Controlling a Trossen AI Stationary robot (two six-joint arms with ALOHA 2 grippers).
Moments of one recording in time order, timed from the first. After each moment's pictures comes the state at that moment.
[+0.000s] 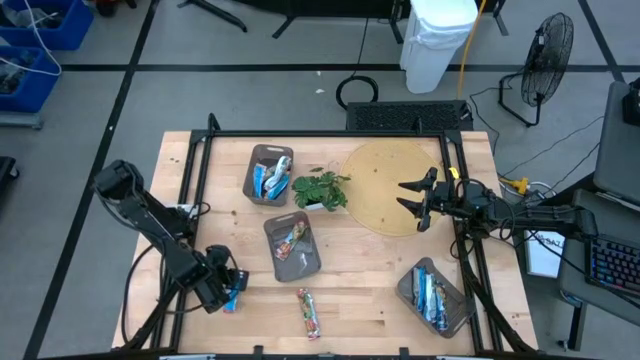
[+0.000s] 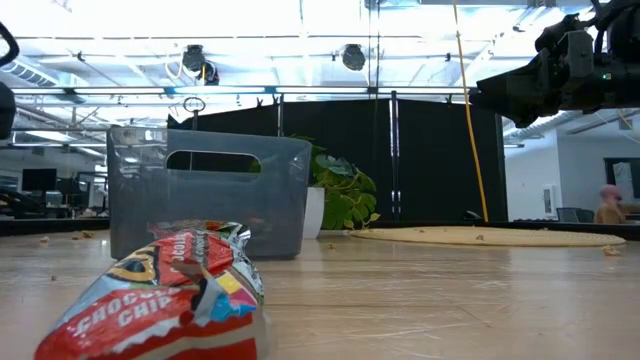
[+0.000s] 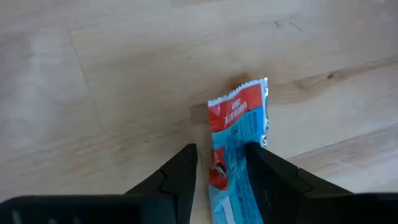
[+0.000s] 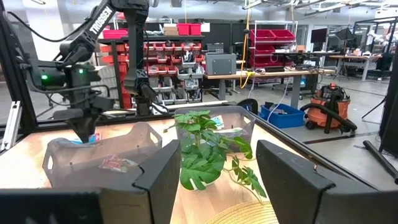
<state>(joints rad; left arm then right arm) -0.88 1.44 0.64 -0.61 -0.19 -2.27 -0.14 0.26 0.02 0.30 0.10 0.02</state>
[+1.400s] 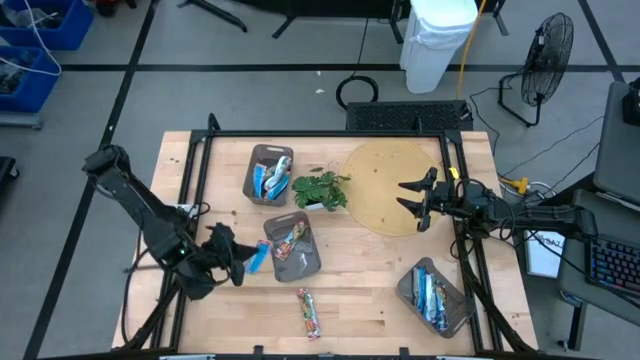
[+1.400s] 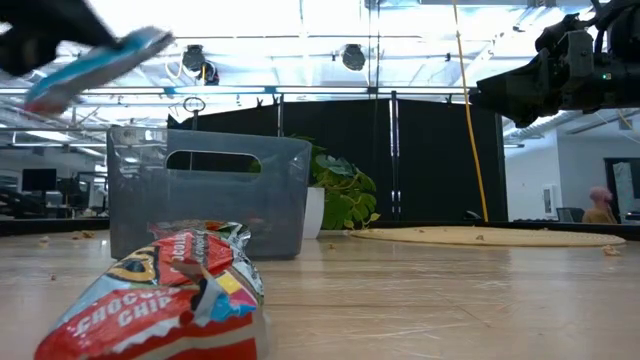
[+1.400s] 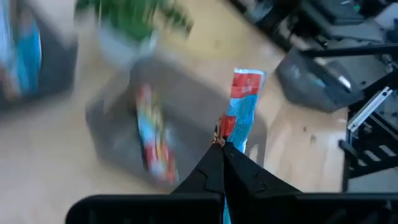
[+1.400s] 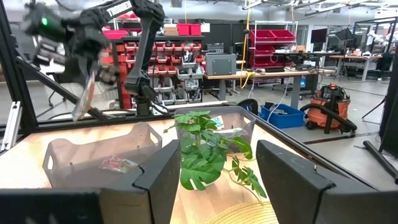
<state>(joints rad) -0.83 1.14 0.76 -0.57 -0.88 -1.41 -0.14 0.26 0.02 0.30 0.10 0.02</state>
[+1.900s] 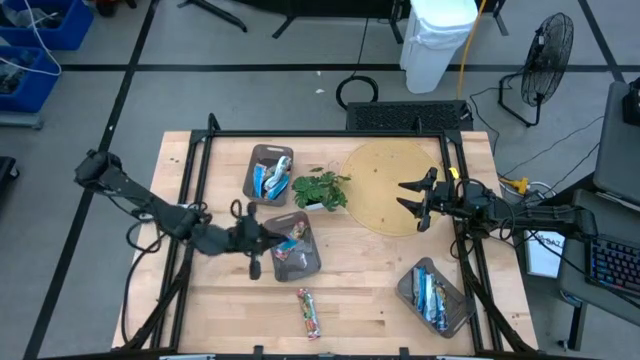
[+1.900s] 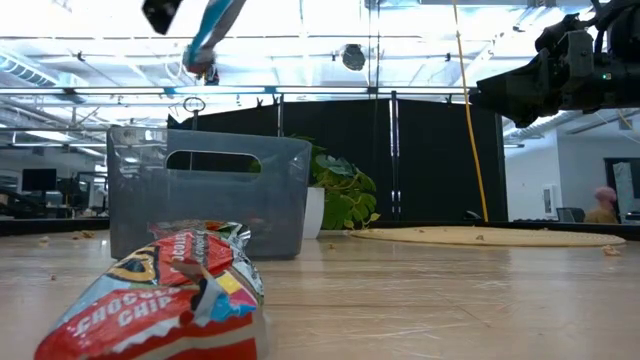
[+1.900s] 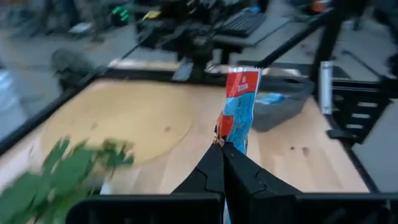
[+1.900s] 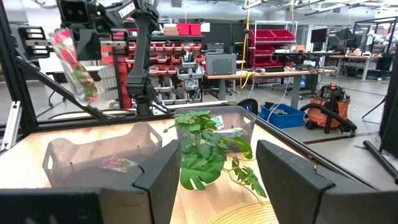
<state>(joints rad) -0.50 1.13 0.71 0.11 -0.57 -0.22 -0.14 0.26 0.02 0.30 0.10 0.02</state>
